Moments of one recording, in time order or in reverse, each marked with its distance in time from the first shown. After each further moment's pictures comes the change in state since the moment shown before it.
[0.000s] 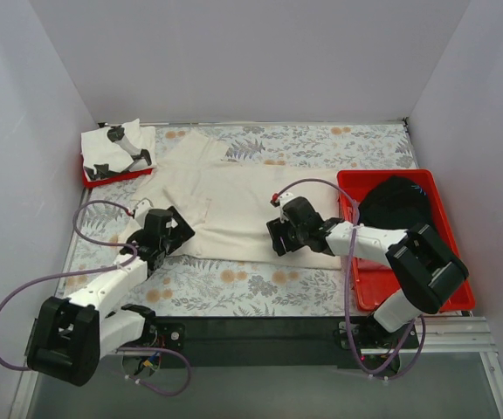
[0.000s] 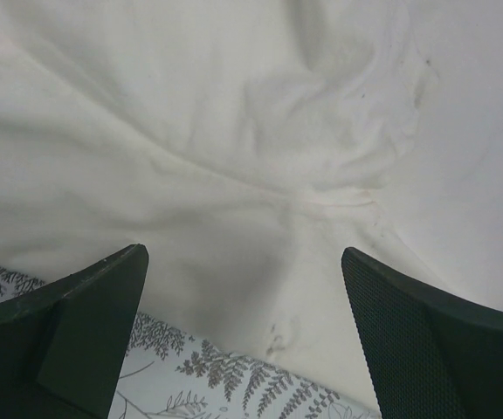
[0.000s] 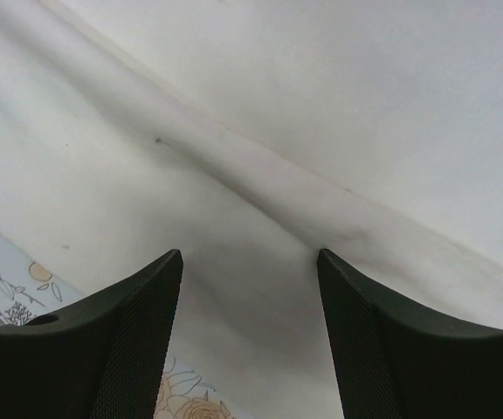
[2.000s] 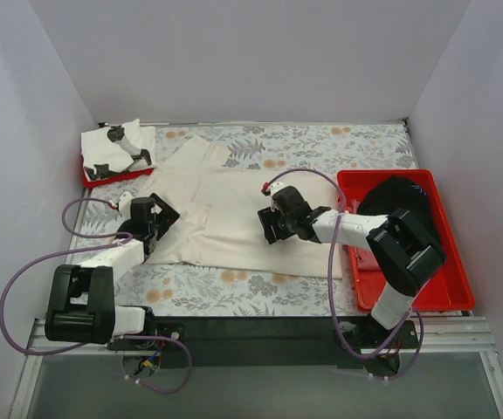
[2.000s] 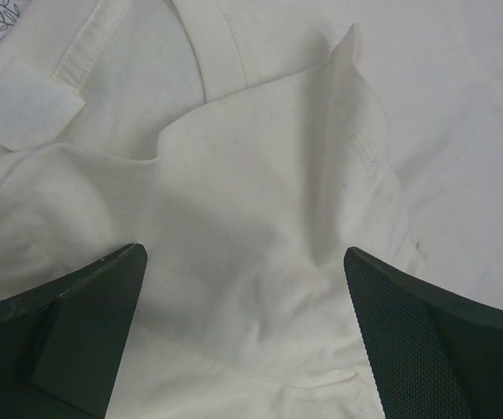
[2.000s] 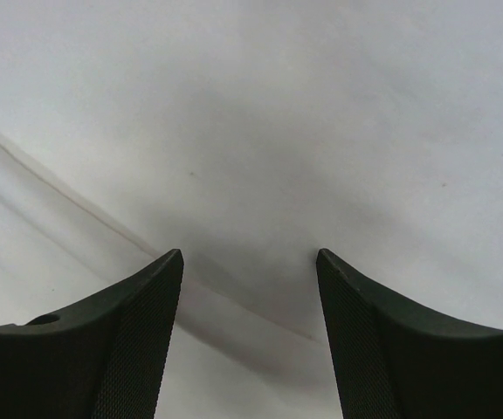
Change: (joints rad) left arm 0.218 0.205 0.037 0.227 0.073 0.008; right arm -0.005 0.146 0.151 0.010 0.010 -0.006
